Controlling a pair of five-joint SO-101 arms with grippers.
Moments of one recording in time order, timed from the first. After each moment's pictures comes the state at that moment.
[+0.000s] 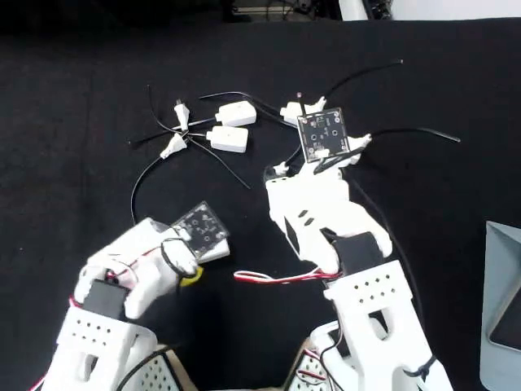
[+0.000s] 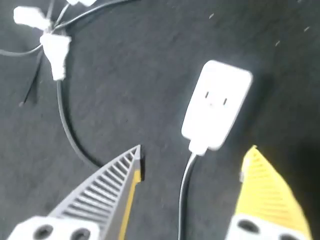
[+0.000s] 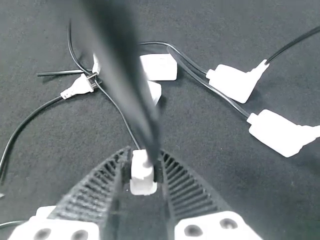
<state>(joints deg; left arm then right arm) 9.9 -77.5 79.3 56.8 -41.7 -18.0 -53.5 54.9 46.0 -5.4</state>
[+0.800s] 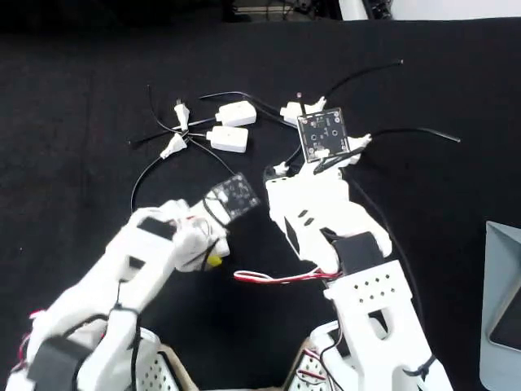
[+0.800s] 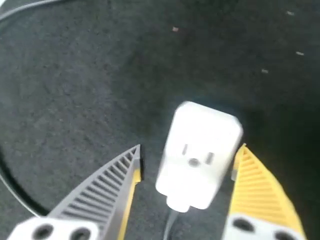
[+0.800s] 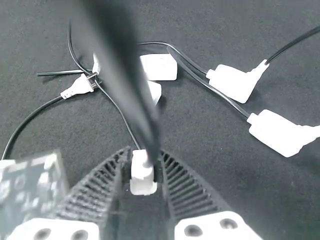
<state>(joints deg) 15.7 -26.2 62.3 37.8 -37.5 -18.0 -53.5 54.9 46.0 -5.4</state>
